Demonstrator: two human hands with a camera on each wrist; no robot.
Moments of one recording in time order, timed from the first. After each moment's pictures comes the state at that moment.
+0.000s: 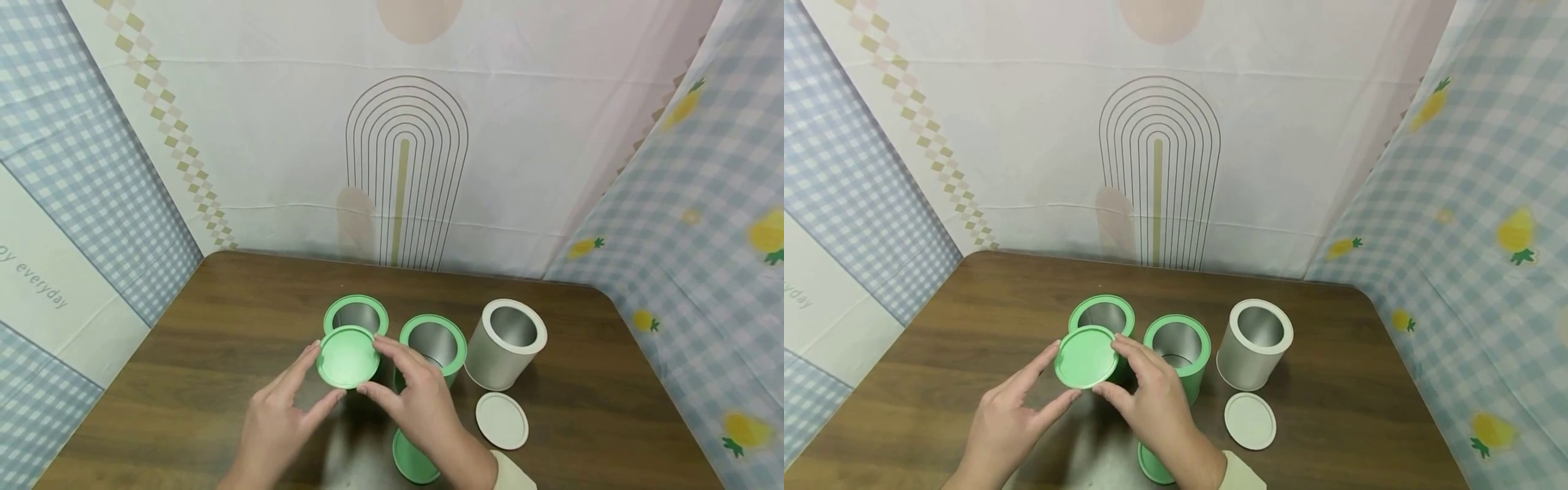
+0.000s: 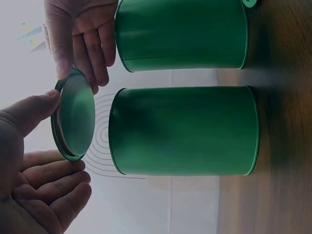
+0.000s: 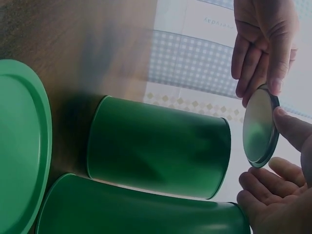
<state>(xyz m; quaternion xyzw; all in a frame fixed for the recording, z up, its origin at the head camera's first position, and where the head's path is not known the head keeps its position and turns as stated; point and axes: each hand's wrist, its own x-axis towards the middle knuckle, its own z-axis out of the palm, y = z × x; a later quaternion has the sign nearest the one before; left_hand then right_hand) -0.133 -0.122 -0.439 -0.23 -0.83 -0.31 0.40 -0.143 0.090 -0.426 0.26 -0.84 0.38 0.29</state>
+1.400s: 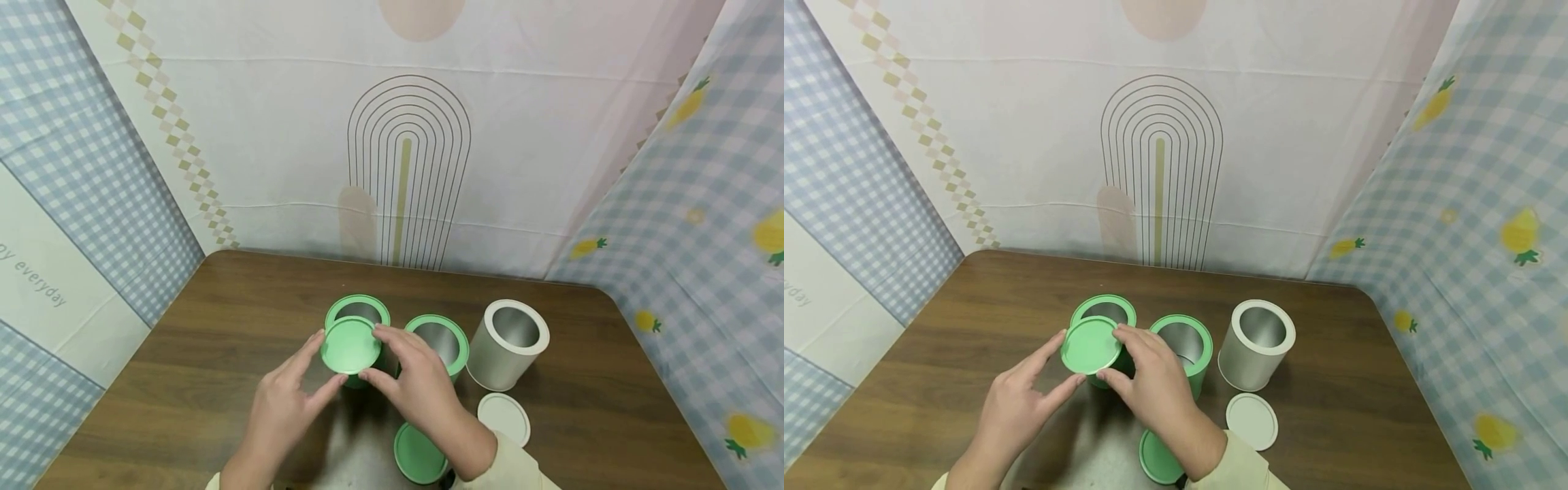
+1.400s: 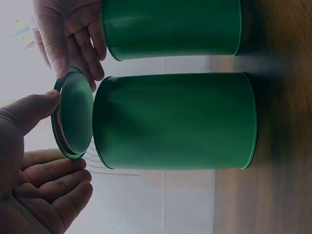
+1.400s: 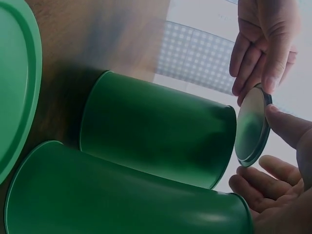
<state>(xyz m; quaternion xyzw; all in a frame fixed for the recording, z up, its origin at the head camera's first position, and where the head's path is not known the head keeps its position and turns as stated) -0.152 -0.120 -0.440 -0.24 -0.83 -0.32 0.39 -0.157 0.089 -0.412 0.23 -0.89 0.32 0.24</state>
